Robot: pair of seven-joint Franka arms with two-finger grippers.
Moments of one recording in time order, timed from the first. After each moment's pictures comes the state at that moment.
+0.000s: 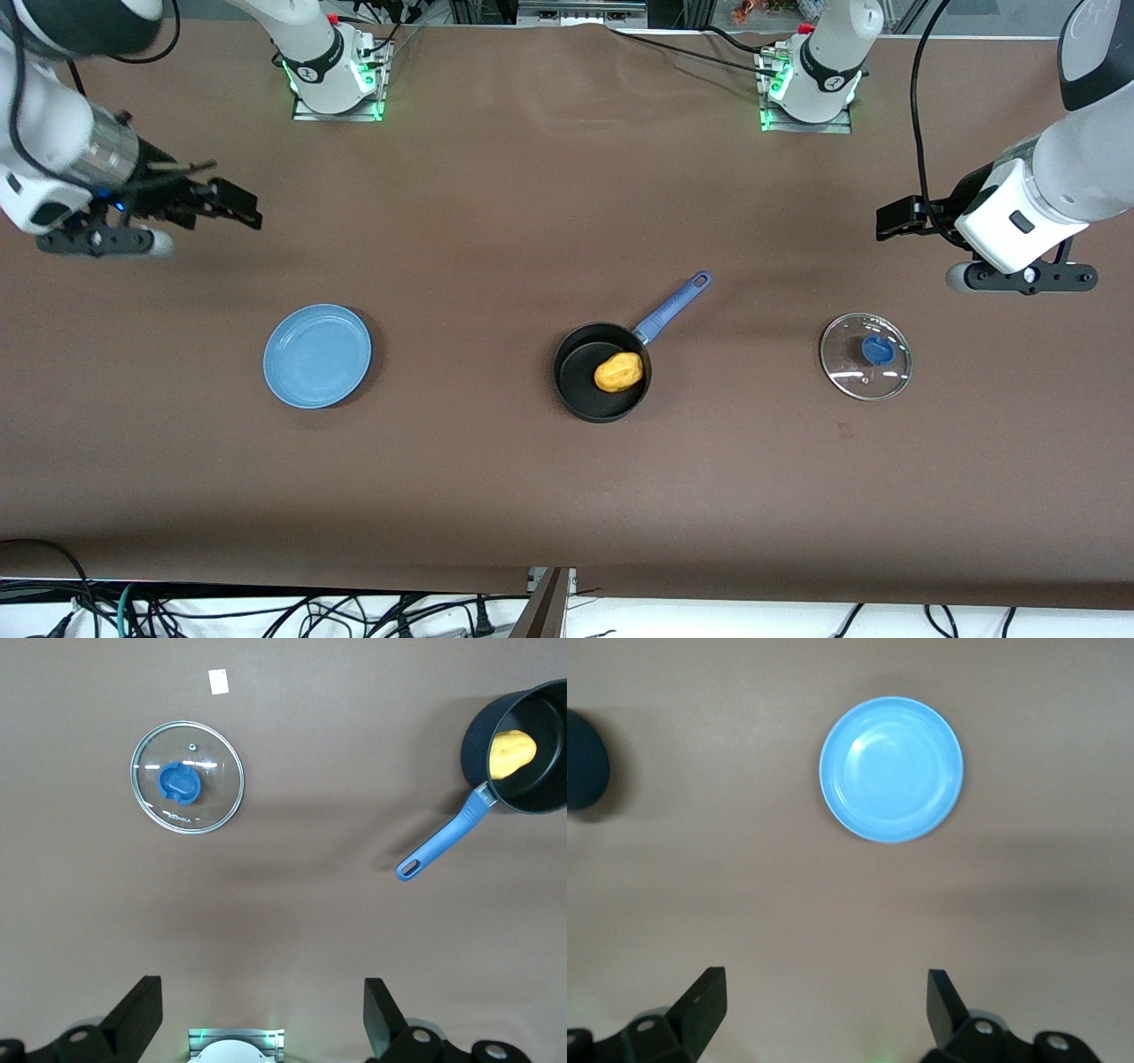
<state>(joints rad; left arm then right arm) -0.06 0.23 -0.09 -1.33 -0.05 1.33 -0.17 0.42 -0.02 -0.30 -1.71 0.10 1.60 0.14</state>
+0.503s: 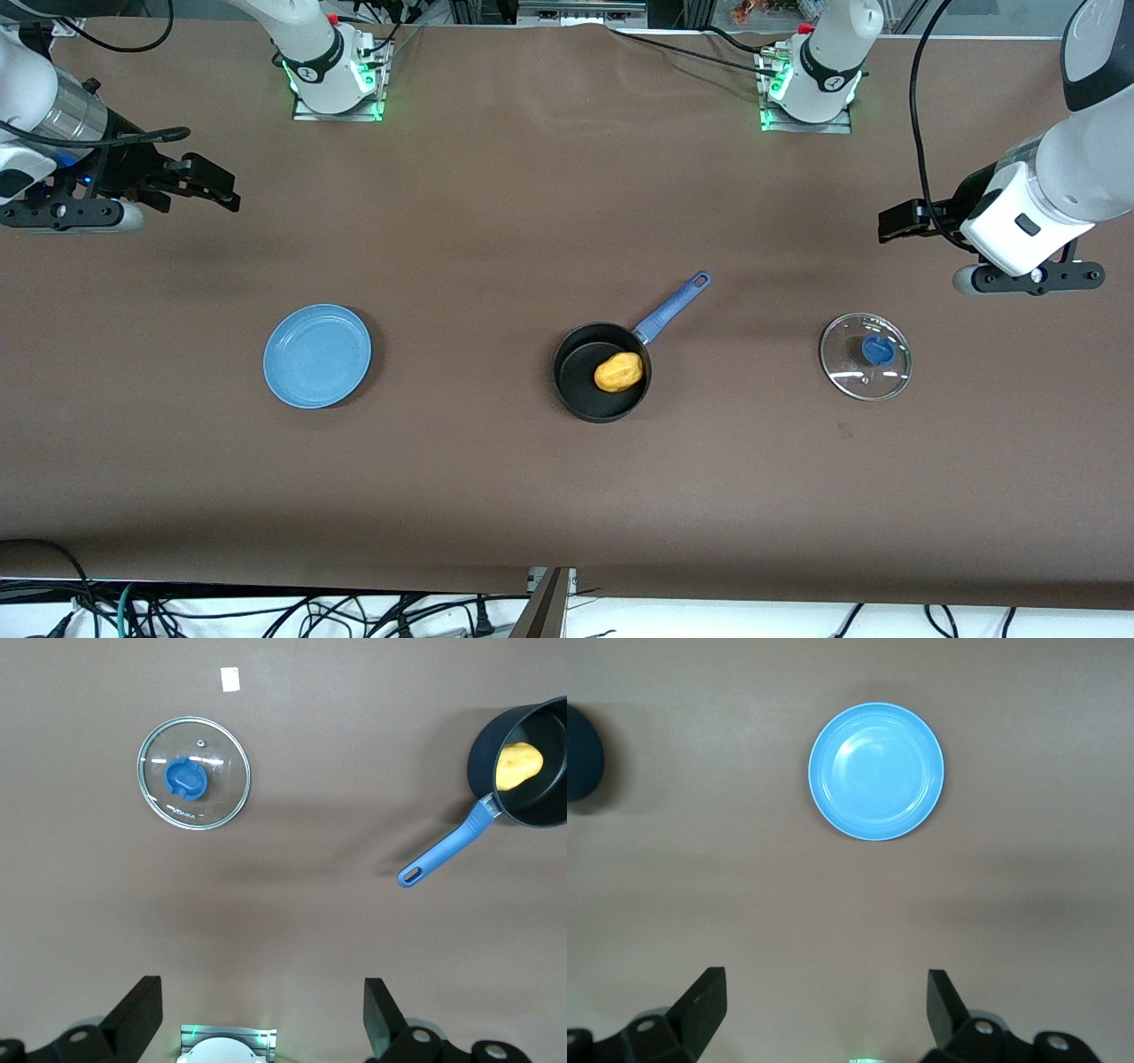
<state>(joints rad) -0.06 0.23 -0.09 -1.33 -0.05 1.33 -0.21 0.42 -0.02 -0.32 -1.70 0.07 1.59 0.09</state>
